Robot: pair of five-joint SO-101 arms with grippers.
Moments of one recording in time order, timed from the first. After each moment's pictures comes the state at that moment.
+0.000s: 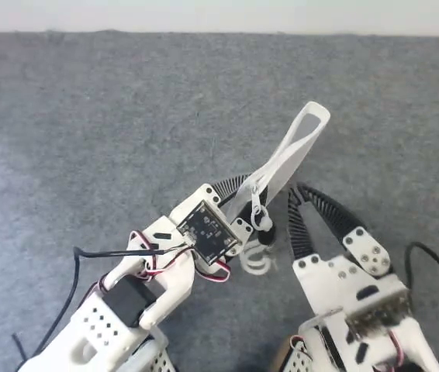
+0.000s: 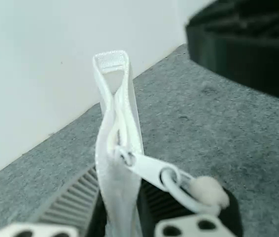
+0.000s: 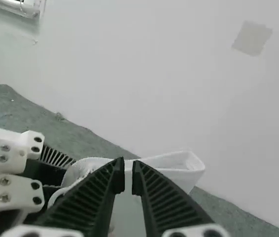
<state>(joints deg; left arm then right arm) 37.3 -71.1 71.0 30.2 -8.4 -26.0 -104.3 50.2 62.1 15.1</state>
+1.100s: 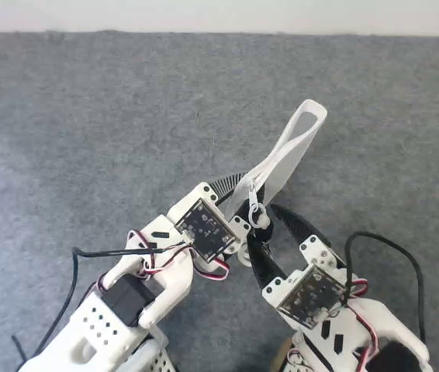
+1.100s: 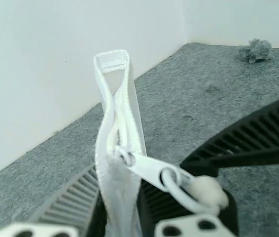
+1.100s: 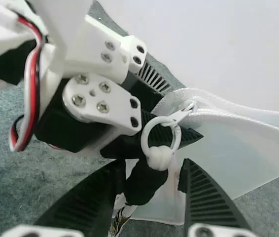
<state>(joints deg) 36.7 -71.1 71.0 30.3 -8.4 -40.9 -104.3 59.2 72.4 21.8</state>
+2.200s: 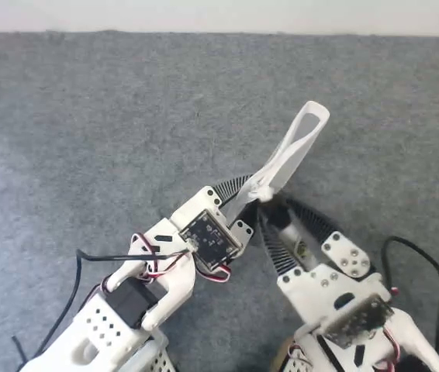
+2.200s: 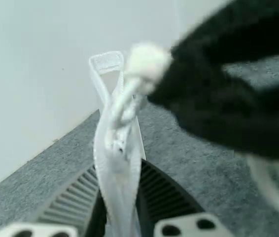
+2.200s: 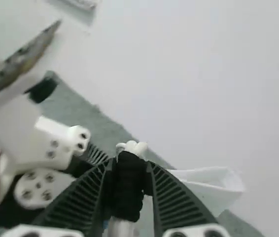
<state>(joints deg) 37.2 -71.3 74.7 26.4 -10.8 -34.7 -103.1 51.2 60.0 20.4</state>
